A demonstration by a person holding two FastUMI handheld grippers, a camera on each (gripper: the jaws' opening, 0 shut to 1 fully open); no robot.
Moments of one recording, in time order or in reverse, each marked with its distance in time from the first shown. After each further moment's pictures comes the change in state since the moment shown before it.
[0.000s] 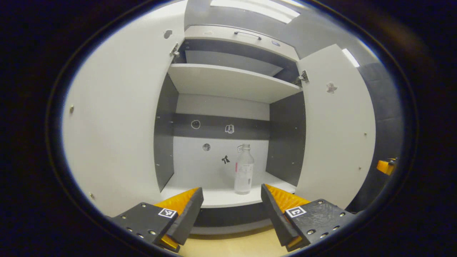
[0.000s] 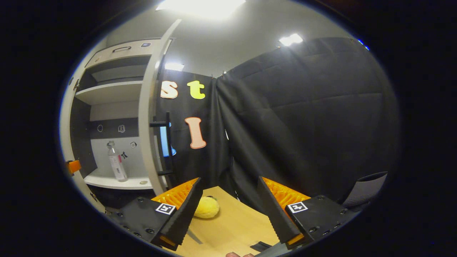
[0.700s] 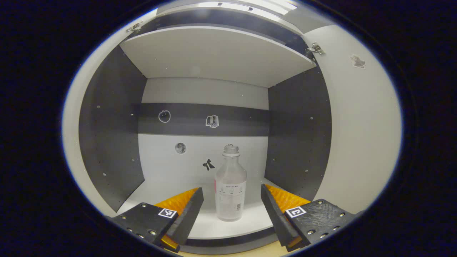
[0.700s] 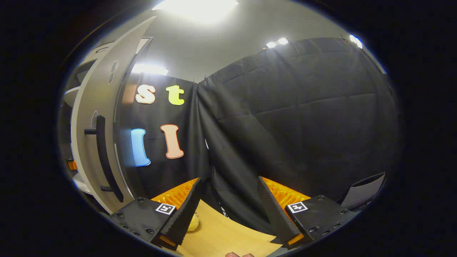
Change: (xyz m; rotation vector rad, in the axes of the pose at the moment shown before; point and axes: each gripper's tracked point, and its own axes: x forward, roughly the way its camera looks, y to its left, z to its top) left arm 0.171 -0.042 -0.023 0.024 0.049 -0.045; right arm 0.076 -0.050 0.014 0.008 -0.063 -0.119
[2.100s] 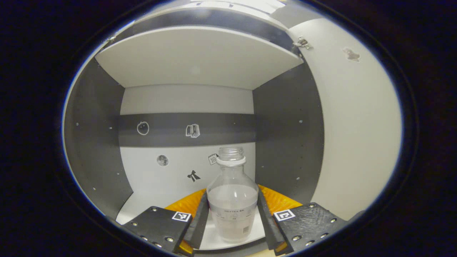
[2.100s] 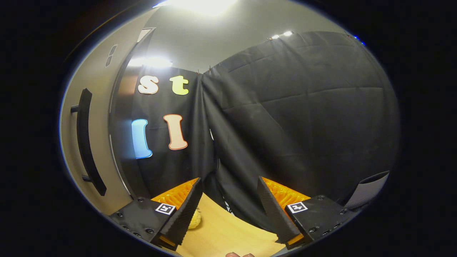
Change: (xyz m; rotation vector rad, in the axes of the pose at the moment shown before) left arm 0.001 -0.037 0.036 0.054 -0.045 -0.099; right arm 0.028 0.020 -0.039 0.003 0.092 0.070
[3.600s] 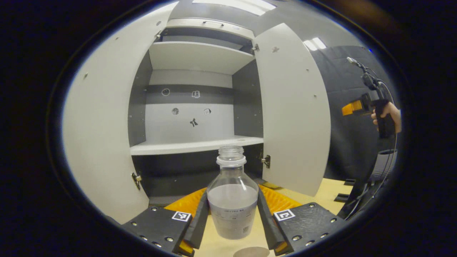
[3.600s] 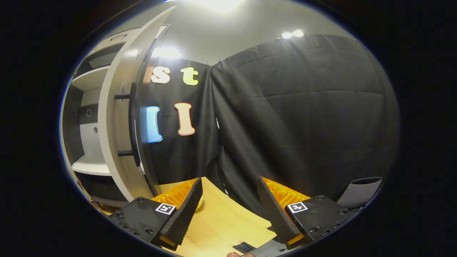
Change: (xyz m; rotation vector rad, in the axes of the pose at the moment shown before) left arm -0.267 -0.029 -0.215 0.000 0.073 -0.100; right arm -0.088 0.008 -0.012 -0.081 0.092 0.027
